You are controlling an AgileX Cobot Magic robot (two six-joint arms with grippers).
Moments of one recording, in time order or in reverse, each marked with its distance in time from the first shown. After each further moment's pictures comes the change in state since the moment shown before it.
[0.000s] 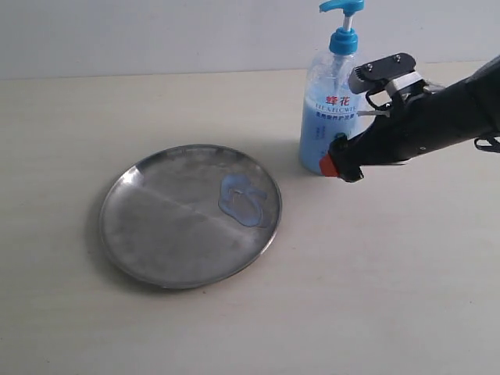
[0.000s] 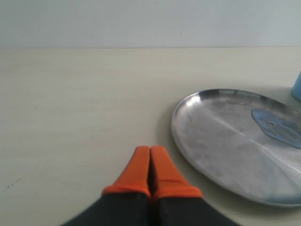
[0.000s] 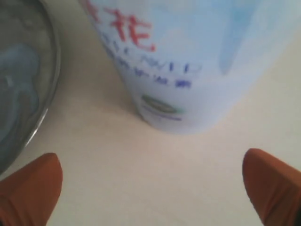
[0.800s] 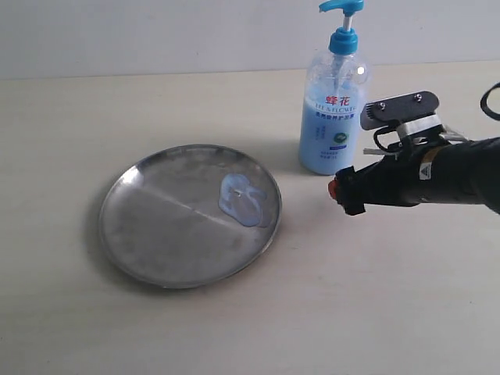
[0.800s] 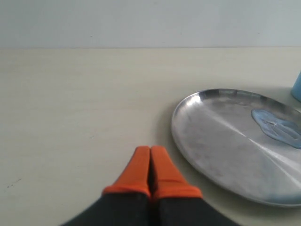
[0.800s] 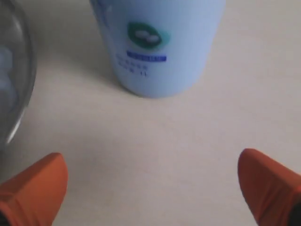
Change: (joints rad) left arm 0.000 0.000 0.000 0.000 0.000 0.000; right arm 0.128 -0.098 0.309 -1.228 -0.546 1.452
